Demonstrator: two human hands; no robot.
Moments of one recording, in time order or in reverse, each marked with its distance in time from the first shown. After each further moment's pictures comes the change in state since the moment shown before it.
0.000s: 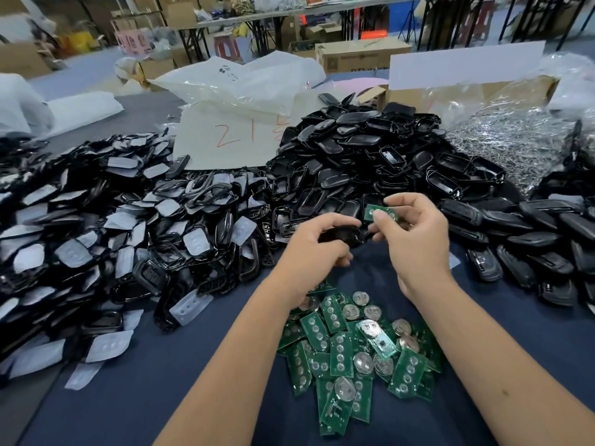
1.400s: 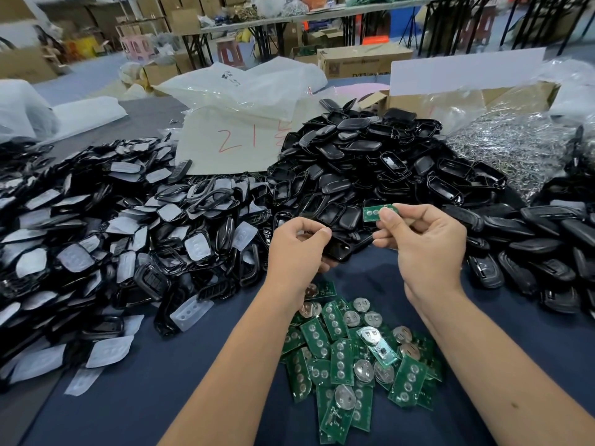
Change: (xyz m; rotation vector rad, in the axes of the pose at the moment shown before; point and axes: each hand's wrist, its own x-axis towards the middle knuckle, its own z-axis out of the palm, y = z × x) left_hand 0.005 -0.005 -0.003 -0.132 0.344 -0.138; right_hand 0.001 0.004 -0.003 0.218 0.042 -0.033
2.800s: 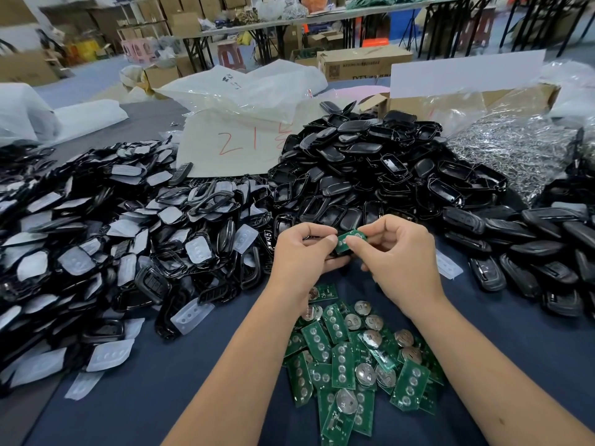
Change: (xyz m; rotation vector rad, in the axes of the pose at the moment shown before) left_hand 0.000 -0.003 0.004 -0.212 -0.090 -0.069; right_hand -0.015 -0.004 0.007 -0.475 -0.257 -0.084
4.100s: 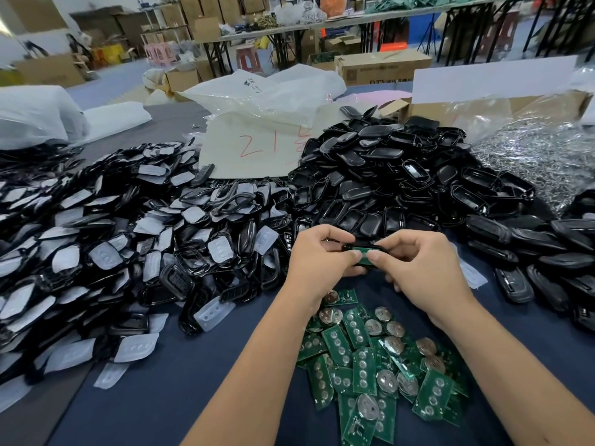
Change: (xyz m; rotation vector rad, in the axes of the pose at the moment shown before) left_hand -0.003 0.006 -0.008 0.188 -0.034 0.046; right_hand 0.002 -0.001 -0.008 -0.132 -0.122 0.117
